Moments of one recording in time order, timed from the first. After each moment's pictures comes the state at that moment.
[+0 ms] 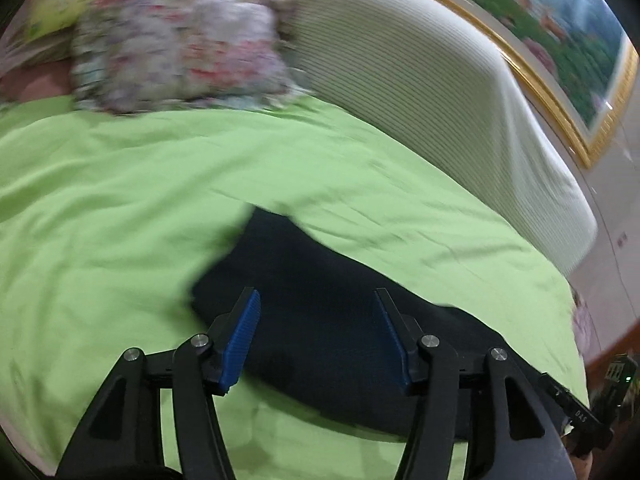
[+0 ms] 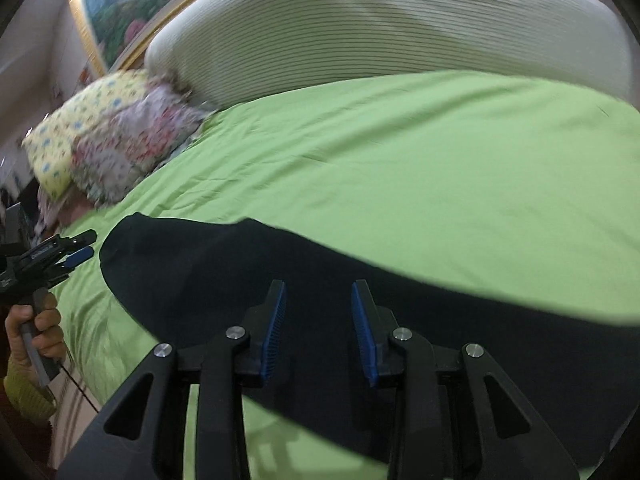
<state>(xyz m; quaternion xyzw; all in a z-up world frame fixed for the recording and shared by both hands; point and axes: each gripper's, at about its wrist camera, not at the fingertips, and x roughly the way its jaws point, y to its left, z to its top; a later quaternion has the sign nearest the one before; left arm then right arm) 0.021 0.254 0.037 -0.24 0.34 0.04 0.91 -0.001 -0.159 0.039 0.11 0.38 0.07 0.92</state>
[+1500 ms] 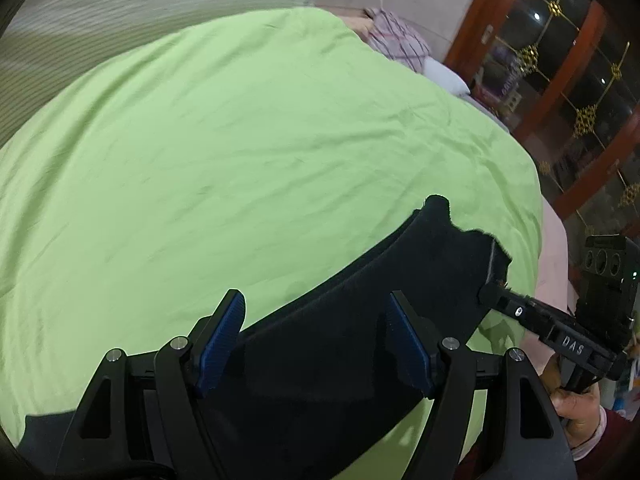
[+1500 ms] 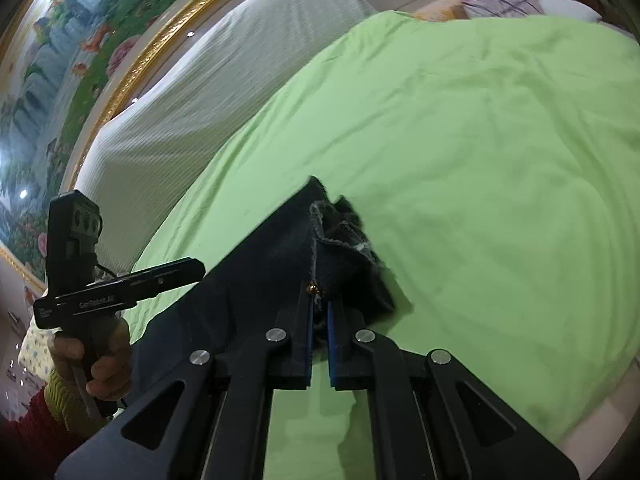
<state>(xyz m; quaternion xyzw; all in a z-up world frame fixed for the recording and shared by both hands) 0.133 -0.218 0.032 0.13 0.49 -0.40 0.77 -0.156 -0.323 0.004 0.38 0.27 -0.13 0.87</state>
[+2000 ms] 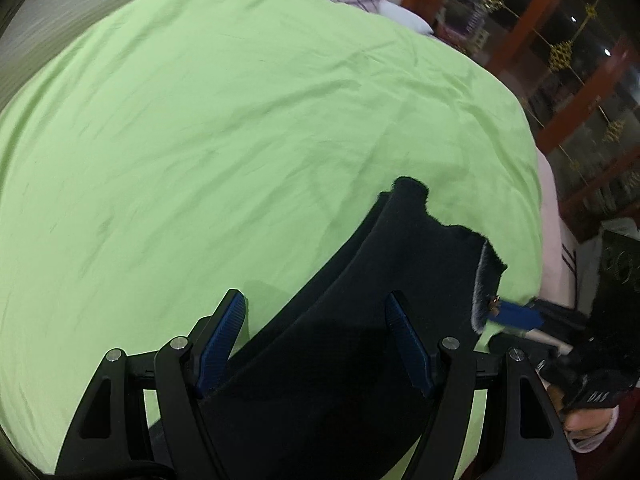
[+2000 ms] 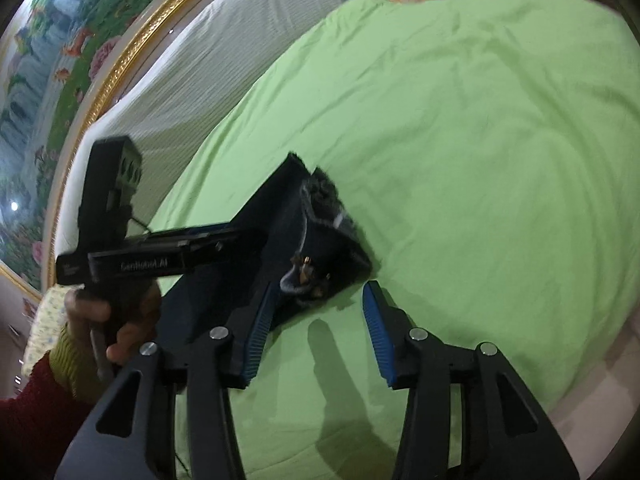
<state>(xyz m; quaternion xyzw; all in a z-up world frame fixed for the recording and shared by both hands) 0.139 -0.280 0.000 0.21 0.52 -0.45 0.69 -0.168 -0.319 -0.002 0.42 0.28 -0.14 0.85</state>
